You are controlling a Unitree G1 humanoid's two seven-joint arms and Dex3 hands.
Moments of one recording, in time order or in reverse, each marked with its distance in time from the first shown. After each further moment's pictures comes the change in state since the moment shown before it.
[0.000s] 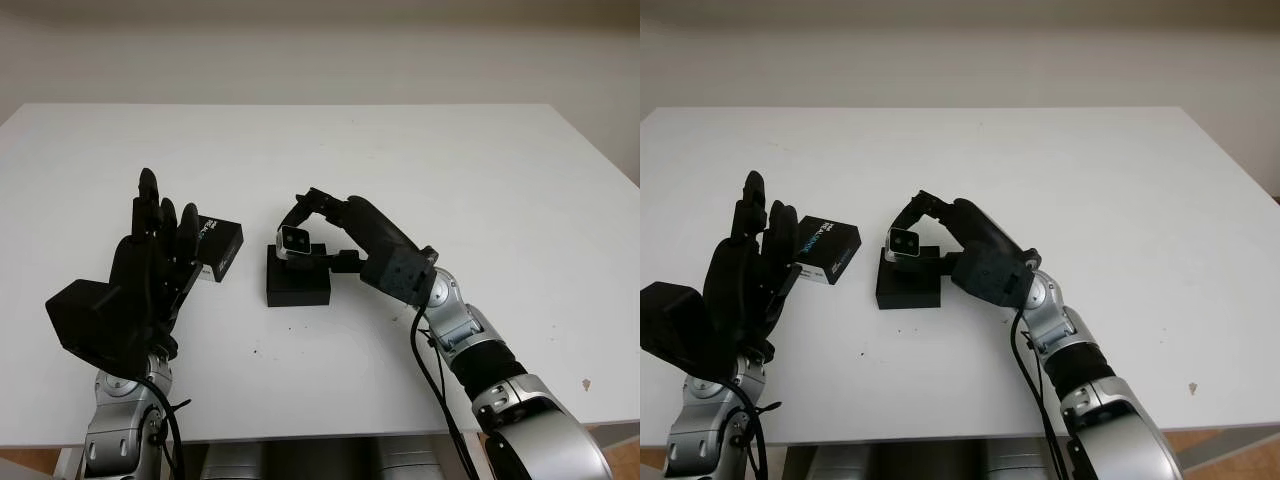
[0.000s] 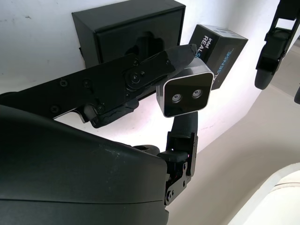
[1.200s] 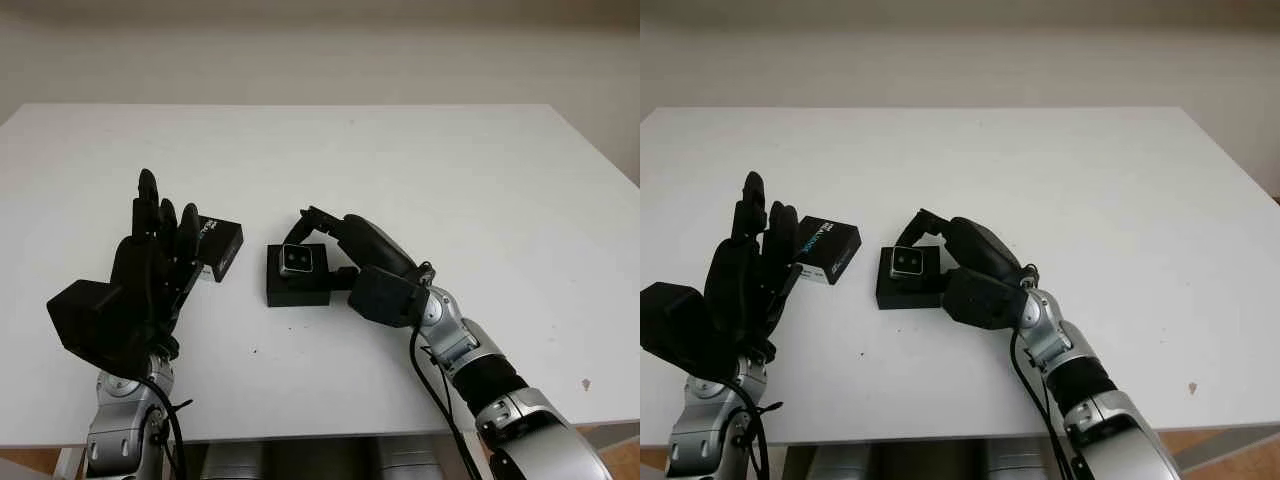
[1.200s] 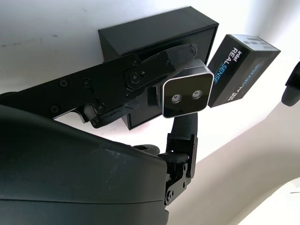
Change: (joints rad) left arm 0.001 -0.008 -0.005 0.000 0.001 0.000 0.008; right arm 0.063 -0.015 0.053 -0.030 -0.131 -0.004 -0.127
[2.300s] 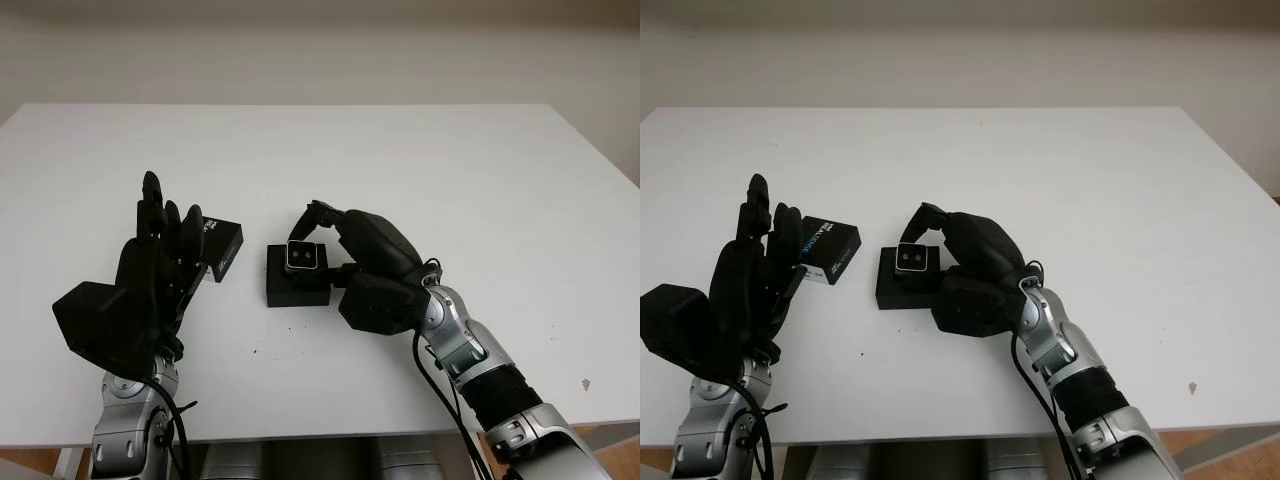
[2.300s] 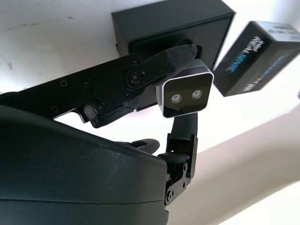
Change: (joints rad) left arm 0.006 -0.015 -0.010 0.000 0.009 -0.004 0.008; right arm 0.082 -0.030 0.028 -0.301 -0.141 0.249 -0.017
